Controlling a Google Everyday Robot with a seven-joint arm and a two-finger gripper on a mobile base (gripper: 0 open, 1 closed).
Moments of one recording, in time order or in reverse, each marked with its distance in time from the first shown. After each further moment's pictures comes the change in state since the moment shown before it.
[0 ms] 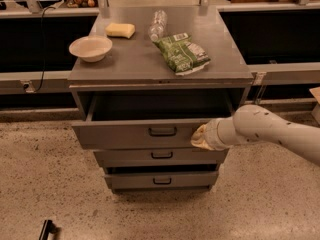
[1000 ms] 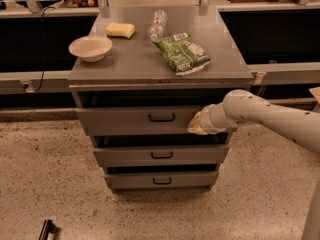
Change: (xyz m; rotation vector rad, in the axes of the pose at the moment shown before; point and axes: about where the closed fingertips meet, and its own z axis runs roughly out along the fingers) arm 0.007 -0.059 0.040 0.009 0.028 0.003
